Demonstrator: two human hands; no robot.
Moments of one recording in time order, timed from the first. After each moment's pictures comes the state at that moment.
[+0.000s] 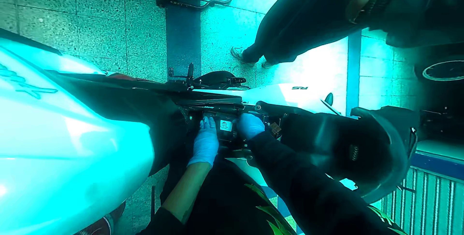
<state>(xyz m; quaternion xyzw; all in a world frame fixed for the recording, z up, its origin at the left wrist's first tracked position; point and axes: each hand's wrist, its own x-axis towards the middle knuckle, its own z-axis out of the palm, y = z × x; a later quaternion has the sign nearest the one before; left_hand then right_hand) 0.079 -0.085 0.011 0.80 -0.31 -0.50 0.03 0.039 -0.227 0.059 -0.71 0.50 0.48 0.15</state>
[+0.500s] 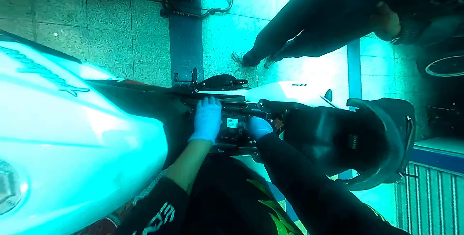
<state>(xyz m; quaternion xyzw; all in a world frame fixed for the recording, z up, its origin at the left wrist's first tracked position) 0.153 -0.115 0.034 0.82 -0.44 -0.36 0.05 0.008 -0.234 0.051 -0.71 0.52 0.45 0.16</state>
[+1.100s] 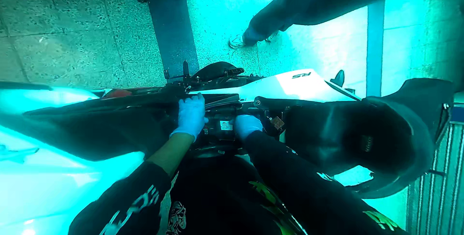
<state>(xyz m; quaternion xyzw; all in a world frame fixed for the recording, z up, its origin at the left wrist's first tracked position) 0.182 -0.147 -0.014 0.79 -0.49 -0.35 -0.08 0.044 -0.230 0.046 -0.65 0.51 0.52 0.20</state>
